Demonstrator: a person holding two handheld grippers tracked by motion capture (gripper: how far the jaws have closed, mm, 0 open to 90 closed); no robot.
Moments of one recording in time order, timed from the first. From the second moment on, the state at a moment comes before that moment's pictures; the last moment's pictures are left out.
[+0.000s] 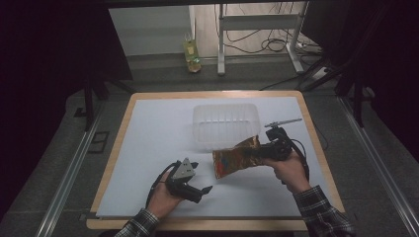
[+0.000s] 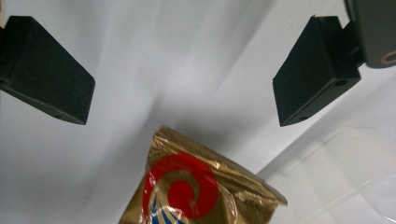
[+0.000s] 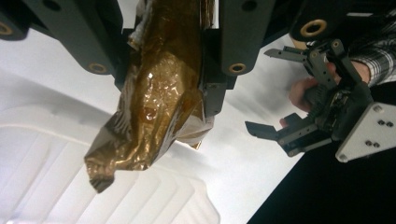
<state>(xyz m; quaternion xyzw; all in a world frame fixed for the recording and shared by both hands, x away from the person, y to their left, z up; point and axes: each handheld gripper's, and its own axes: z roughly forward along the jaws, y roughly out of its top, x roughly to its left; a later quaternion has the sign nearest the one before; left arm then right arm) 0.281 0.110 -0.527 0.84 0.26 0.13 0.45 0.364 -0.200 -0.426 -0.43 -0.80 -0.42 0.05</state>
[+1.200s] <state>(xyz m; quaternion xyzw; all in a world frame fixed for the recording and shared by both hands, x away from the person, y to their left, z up) 0.279 0.108 -0.528 0.85 0.24 0.15 0.45 0.419 -0.175 -0.379 -0.46 -0.77 -0.44 0.02</state>
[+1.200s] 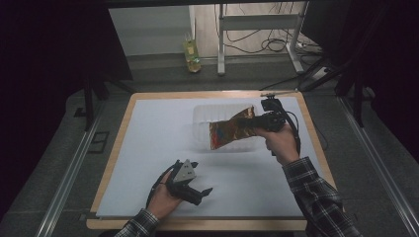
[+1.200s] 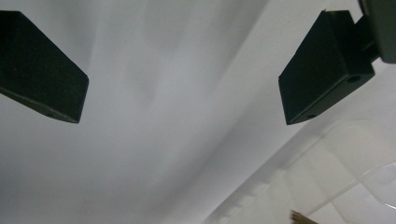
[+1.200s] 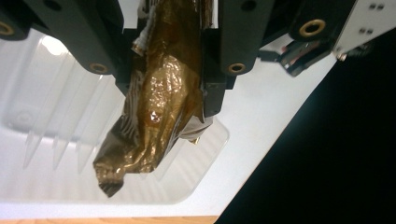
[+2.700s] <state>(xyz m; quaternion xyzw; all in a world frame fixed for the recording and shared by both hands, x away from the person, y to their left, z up) 0.278 0.107 -0.529 0.85 0.23 0.16 0.44 0.480 -0.092 -0.386 -0.50 -0.78 -0.37 -0.05</state>
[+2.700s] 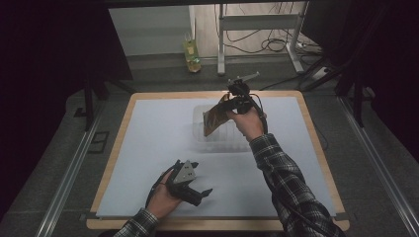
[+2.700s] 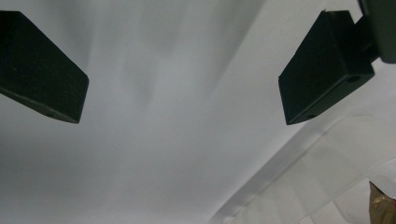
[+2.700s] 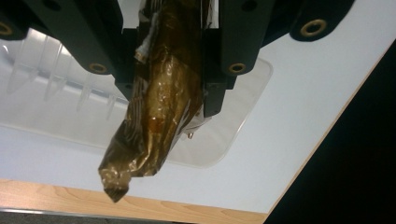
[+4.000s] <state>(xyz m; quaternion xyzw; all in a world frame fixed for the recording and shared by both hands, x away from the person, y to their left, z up) 0.278 0.108 -0.529 0.85 0.22 0.16 0.44 0.502 -0.052 -0.419 -0.51 -0.79 -0.35 -0.06</state>
